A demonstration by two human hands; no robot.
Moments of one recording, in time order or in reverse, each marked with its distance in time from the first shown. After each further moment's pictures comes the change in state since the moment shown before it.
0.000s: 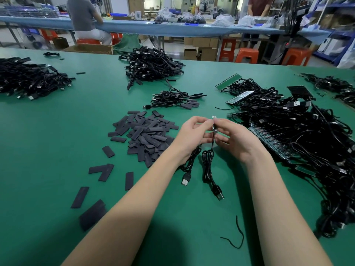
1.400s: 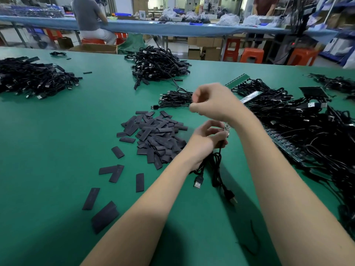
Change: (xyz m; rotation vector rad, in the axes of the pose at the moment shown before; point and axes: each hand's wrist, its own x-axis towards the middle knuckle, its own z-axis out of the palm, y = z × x) left_hand -0.002 -0.012 0.001 0.045 -0.040 0.022; right_hand 0.007 -0.070 0.090 -0.995 -0.025 -0.456
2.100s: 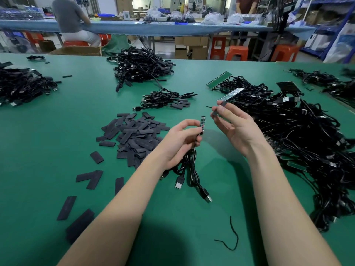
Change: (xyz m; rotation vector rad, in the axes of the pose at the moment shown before) left_hand -0.002 0.006 -0.014 -0.263 -0.130 -0.077; right_hand -0.052 0.104 -0.017 1.310 0.197 0.196
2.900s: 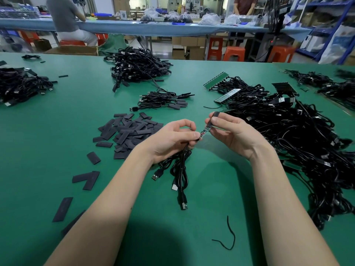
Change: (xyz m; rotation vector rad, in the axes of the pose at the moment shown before) left_hand -0.005 0.020 -0.014 0.108 -0.246 -0.054; right_hand -0.004 -0.001 -0.009 -0.121 -0.121 0.168
